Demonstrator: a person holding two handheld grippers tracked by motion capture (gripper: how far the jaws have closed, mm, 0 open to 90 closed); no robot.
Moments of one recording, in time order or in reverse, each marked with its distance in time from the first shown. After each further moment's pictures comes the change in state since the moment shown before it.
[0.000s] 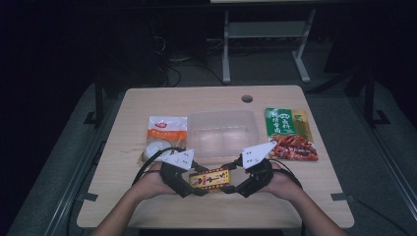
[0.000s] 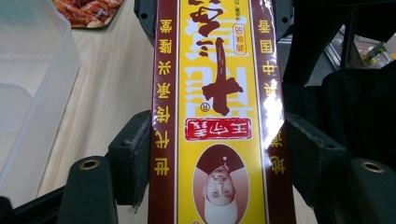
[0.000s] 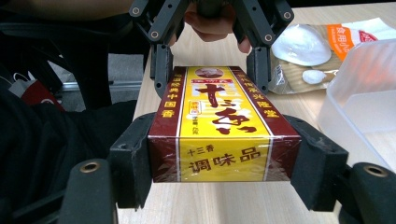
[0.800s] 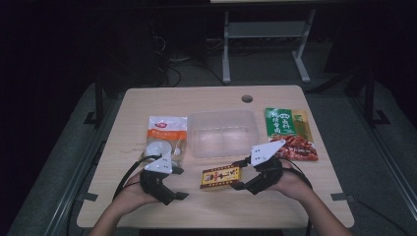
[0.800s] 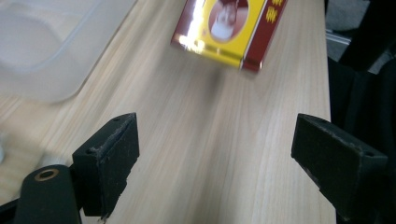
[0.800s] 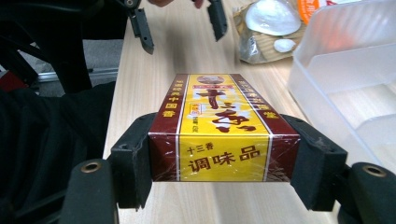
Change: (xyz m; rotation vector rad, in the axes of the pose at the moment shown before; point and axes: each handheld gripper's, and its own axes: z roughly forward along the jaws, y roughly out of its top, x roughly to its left) left arm -0.024 -0.052 -0.035 0.070 0.257 -0.214; right arm -0.005 -0.010 -0.022 0.075 -0.085 0.039
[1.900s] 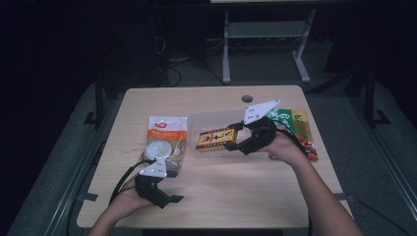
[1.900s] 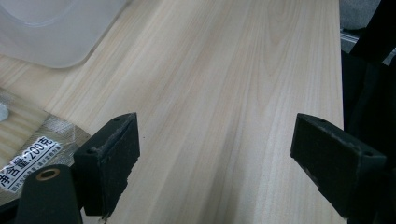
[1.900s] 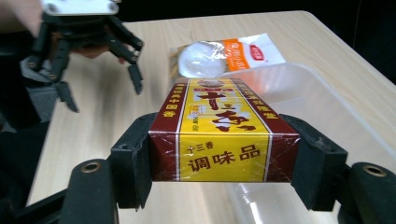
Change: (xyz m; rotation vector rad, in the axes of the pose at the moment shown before) left arm 0.002 -0.015 0.000 0.010 0.009 -0.015; right arm -0.064 0.068 -0.014 -0.015 -0.118 0.003
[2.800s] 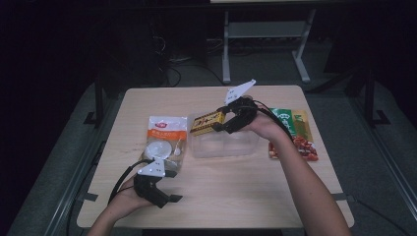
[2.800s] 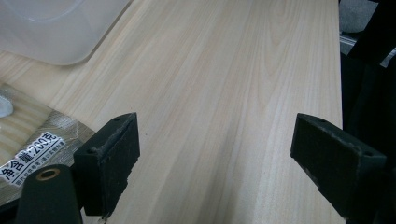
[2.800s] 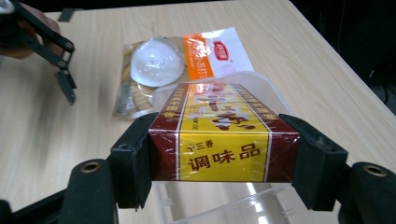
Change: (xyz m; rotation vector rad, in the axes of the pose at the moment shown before) left arm 0.002 -0.002 -0.003 -0.007 -0.005 -0.014; right arm -0.053 0.029 0.043 0.086 -0.045 -0.017
